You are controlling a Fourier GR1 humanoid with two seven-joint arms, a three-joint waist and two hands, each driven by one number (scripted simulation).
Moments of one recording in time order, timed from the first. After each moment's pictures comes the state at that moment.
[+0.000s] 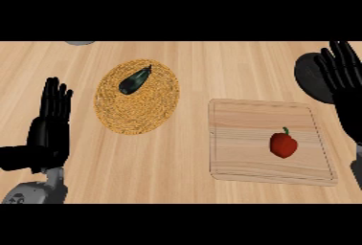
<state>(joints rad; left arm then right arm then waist) -0.10 0.29 -0.11 -1.62 0.25 0.42 -0.10 -0.27 -0.58 0.10 -1.61 -0.46 -0.06 -0.17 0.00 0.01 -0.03</state>
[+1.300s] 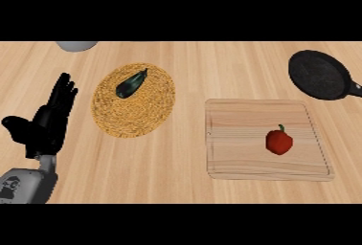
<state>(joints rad) -0.19 0.39 -0.10 -1.48 0.23 0.27 0.03 0.34 -1.02 -0.09 -1.81 -0.12 -0.17 -0.02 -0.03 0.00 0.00</state>
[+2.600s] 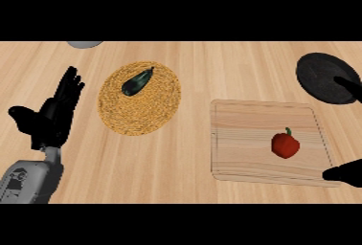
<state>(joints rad) -0.24 0.32 -0.05 -1.45 0.16 0.19 0.07 -0.14 -0.90 0.12 -1.97 0.01 0.11 0.67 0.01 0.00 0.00</state>
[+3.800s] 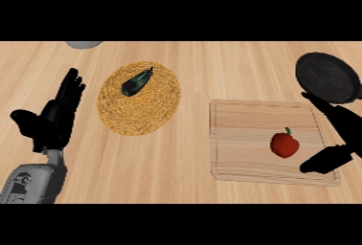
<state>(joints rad) -0.22 0.25 0.01 -1.49 0.08 0.14 0.09 -0.18 -0.61 0.11 -1.69 0.30 0.35 0.59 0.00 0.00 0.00</state>
